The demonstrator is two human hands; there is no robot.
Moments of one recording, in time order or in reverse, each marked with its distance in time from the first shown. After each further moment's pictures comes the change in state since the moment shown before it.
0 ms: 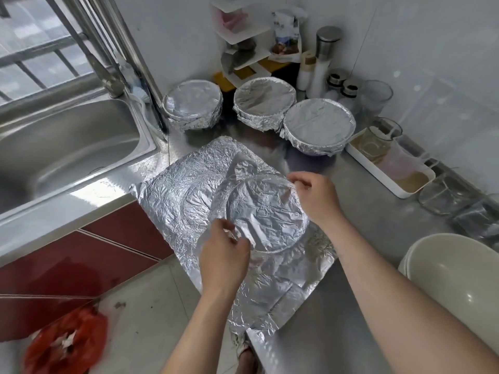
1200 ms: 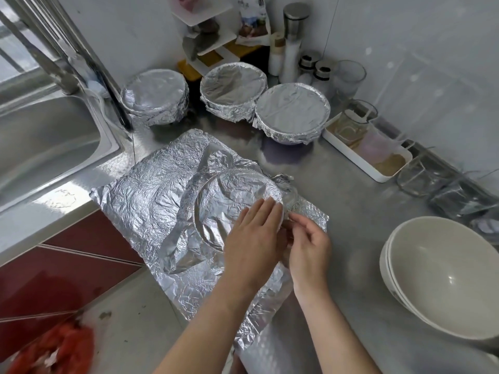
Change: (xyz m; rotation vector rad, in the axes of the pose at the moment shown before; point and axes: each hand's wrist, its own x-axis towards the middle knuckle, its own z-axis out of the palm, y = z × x) left_hand 0.015 0.007 0.081 0.574 -0.024 0.922; right_hand -0.088 0.041 0.043 0.740 0.439 0.484
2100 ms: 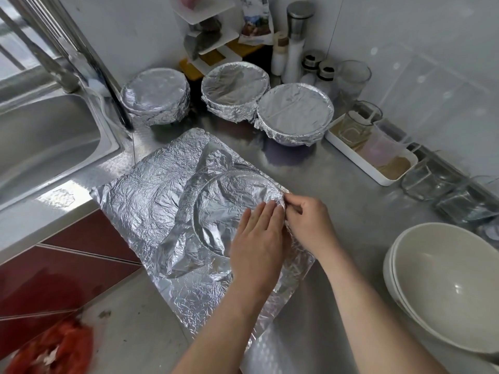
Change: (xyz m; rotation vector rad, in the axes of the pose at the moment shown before) left_hand 0.002 0.010 0.018 0.032 0.126 -0.072; right_hand 0.054 -0.042 0.001 -0.652 -0.428 -0.374
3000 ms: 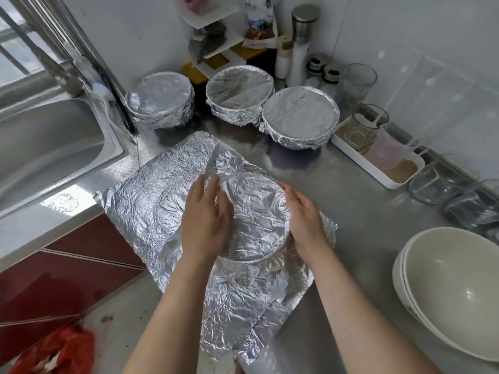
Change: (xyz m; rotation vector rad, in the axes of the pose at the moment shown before) left_hand 0.039 -0.087 -0.040 -0.312 -0.092 -0.416; right_hand 0.006 -0.015 0.028 0.552 0.001 0.235
